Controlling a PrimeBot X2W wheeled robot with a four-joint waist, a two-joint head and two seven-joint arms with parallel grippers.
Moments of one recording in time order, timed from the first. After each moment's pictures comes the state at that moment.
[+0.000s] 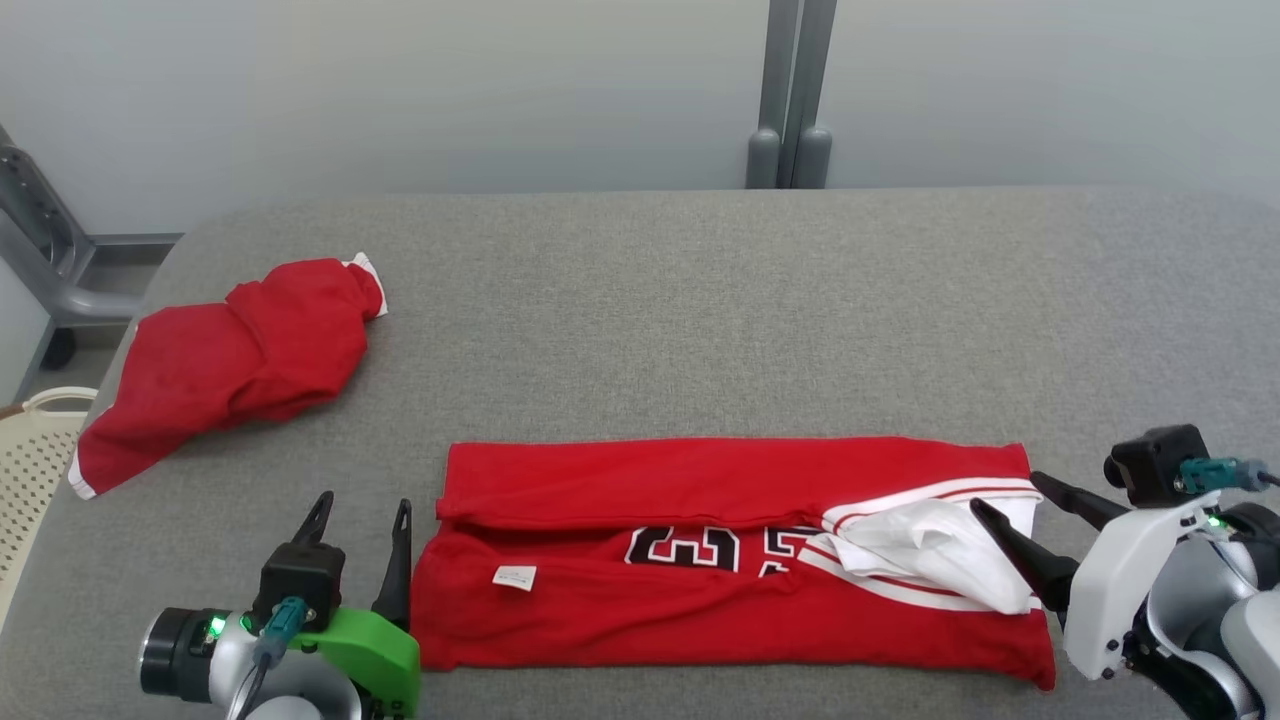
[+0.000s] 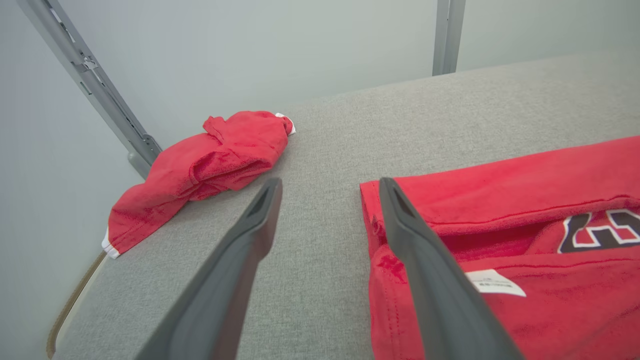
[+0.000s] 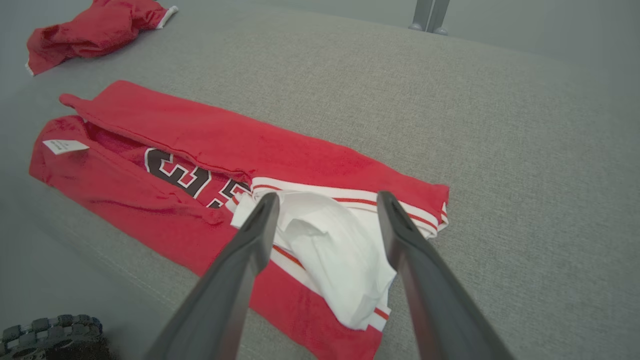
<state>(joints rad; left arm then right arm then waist) -0.25 0.44 -0.70 0.39 -0.56 0.30 -0.22 -0.16 -0.63 0.41 0.08 0.68 0.13 0.29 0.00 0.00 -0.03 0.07</state>
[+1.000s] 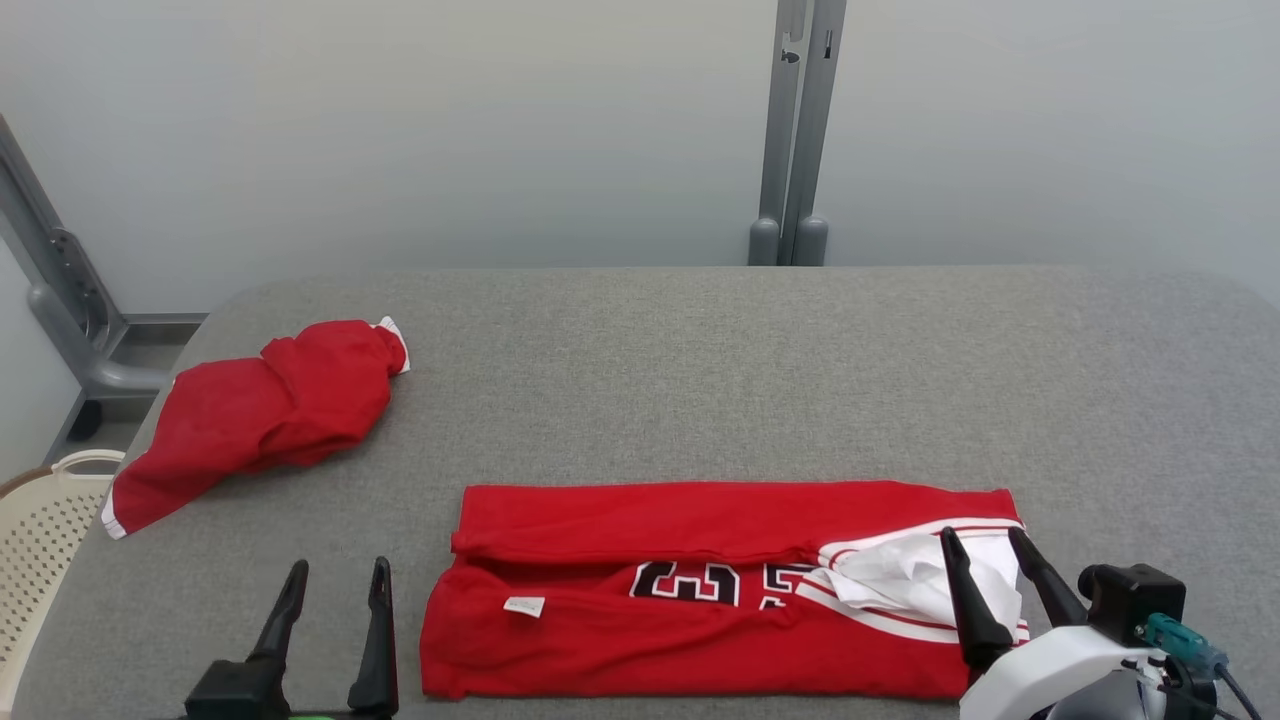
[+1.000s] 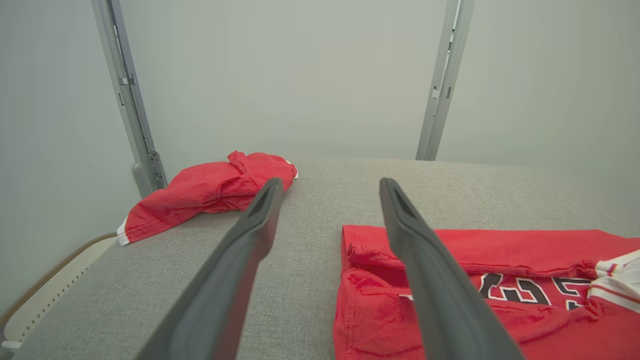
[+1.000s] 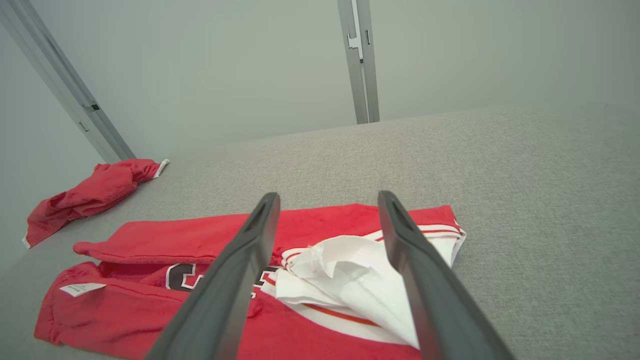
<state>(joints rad) 0.10 0.31 -0.31 0.08 -0.44 0.16 -0.26 0.05 -0.05 0.02 0.19 0.28 0.13 -0.08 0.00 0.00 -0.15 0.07</state>
